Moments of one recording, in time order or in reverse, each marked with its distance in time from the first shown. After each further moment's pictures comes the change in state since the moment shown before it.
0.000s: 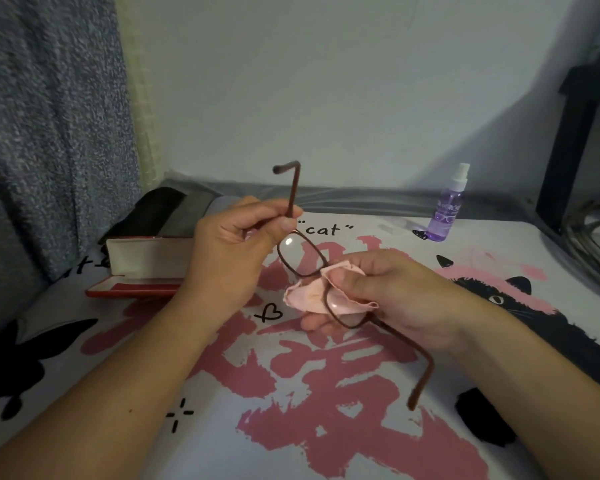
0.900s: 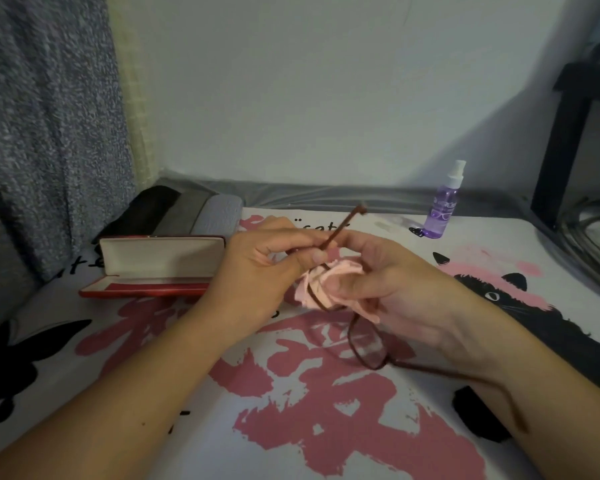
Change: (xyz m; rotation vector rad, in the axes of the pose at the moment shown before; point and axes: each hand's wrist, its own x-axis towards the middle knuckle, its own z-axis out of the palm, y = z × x) left_hand -0.013 -0.005 0.015 0.030 -0.219 0.058; right_hand 0.010 0.006 -0.007 0.249 0.034 -0.061
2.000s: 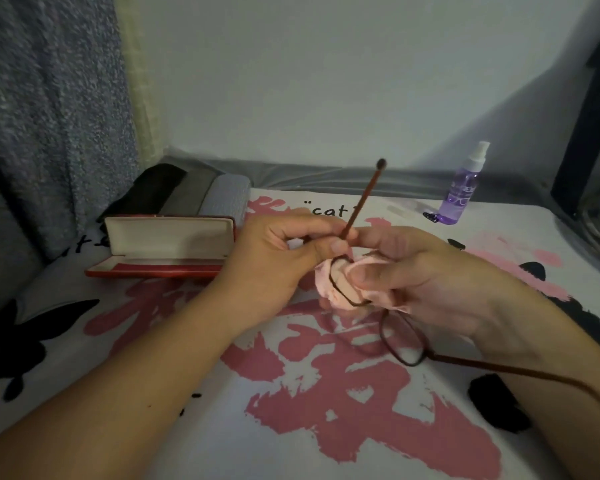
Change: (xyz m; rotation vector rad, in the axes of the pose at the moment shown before) left_hand -0.002 0.002 0.000 -0.158 -0.033 -0.141; right_hand -0.009 -0.008 -0.001 -0.082 -0.114 0.057
